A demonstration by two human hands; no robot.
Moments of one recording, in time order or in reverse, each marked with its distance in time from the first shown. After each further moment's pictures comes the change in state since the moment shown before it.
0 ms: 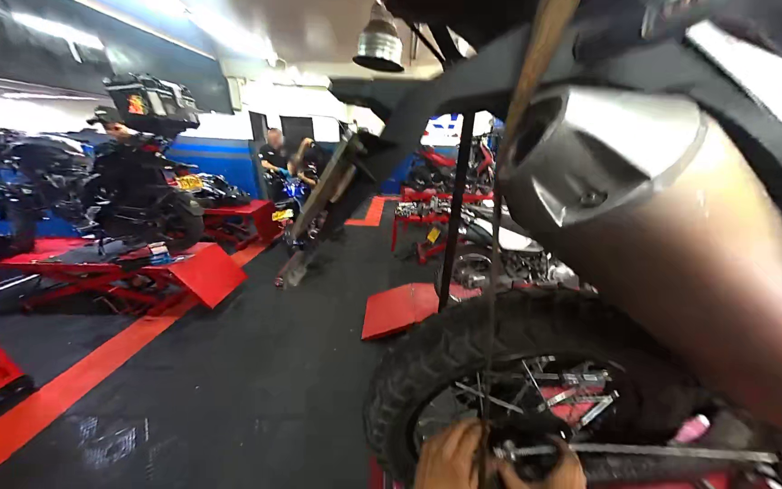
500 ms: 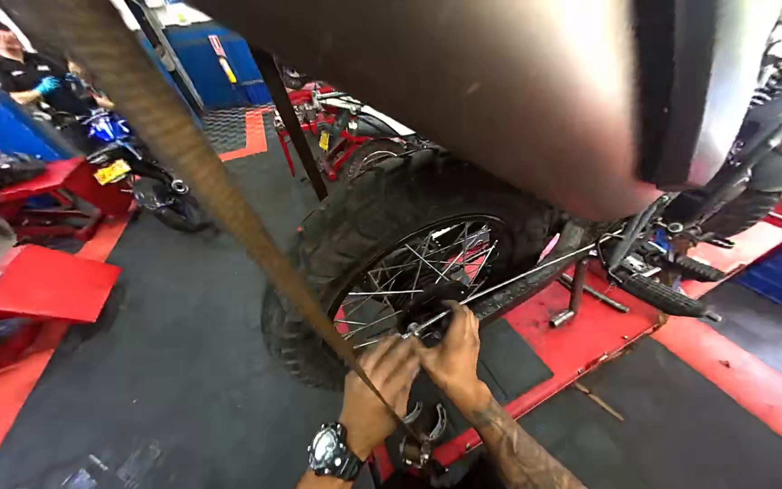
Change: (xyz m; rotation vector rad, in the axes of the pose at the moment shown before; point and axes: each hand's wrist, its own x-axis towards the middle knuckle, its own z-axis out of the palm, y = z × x) left_hand -0.026 -0.023 0.032 0.091 0.082 0.414; right_hand -0.008 0.006 0.004 0.053 0.103 -0.014
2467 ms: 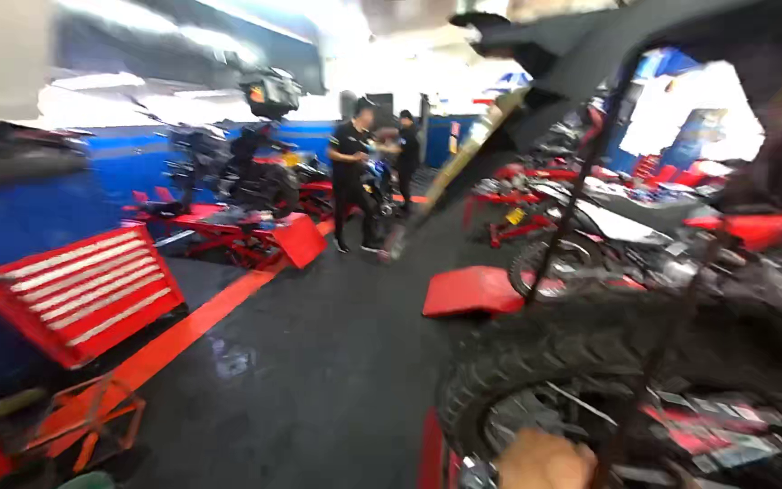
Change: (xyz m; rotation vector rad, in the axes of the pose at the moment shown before) left_hand 0.067 0.029 -0.092 -0.102 -0.361 -0.582; right_hand 0.017 -0.045 0.007 -0.058 -0.267 -0.033
